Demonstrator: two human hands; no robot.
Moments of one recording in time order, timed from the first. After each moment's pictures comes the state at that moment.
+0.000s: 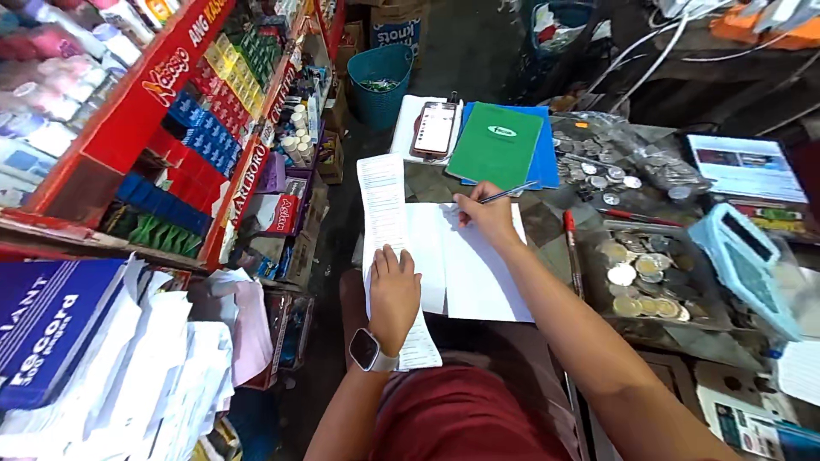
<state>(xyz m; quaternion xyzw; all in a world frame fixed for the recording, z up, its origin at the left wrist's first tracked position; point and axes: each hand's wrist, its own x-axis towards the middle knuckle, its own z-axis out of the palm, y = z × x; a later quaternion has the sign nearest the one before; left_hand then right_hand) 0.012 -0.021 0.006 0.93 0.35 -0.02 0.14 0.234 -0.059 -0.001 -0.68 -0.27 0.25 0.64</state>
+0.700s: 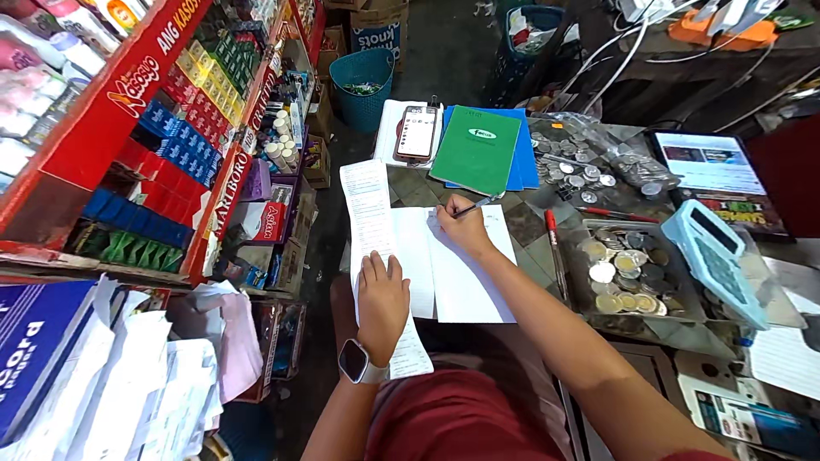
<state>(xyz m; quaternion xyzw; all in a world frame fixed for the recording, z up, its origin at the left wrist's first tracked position) 0.007 -0.020 0.002 0.93 0.34 -0.01 0.11 0.231 -0.054 -0.031 -0.73 -0.38 0.15 0.55</state>
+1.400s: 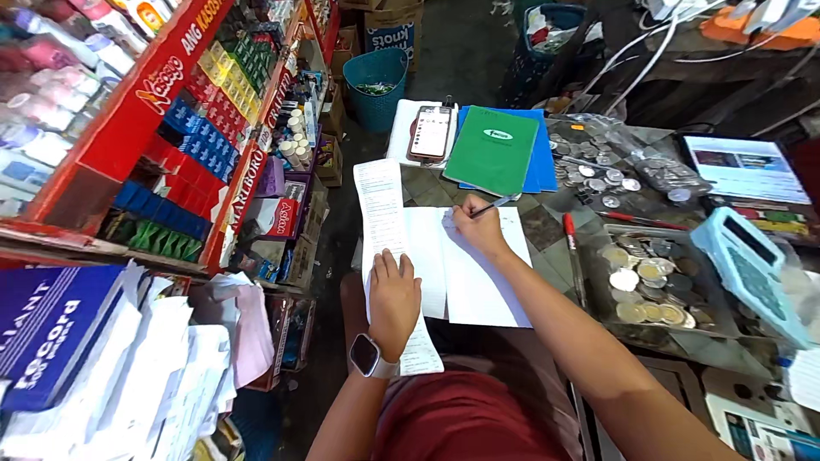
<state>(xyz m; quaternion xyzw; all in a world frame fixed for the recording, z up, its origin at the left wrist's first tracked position) 0.010 -0.020 0.007 0.93 0.35 -0.04 0.14 0.237 -0.057 -0.034 -0.73 -0.37 0.17 0.55</state>
